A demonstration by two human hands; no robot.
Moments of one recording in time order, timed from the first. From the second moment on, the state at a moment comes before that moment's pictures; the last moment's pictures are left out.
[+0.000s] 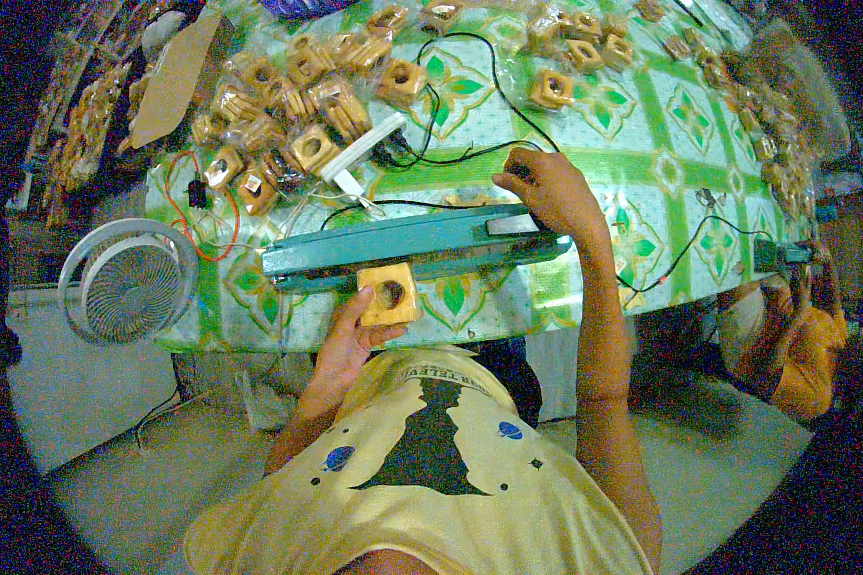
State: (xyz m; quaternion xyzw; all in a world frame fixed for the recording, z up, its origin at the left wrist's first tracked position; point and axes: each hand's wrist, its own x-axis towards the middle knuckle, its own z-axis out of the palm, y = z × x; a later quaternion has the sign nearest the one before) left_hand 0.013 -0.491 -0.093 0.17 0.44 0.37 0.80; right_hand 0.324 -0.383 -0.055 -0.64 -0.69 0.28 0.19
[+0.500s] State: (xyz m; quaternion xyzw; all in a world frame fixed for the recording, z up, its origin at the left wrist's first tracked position) left_hand 0.013 -0.488 -0.083 0.17 0.46 0.34 0.80; right_hand 0.318 -0.383 -0.049 -0.68 -0.66 0.28 0.14
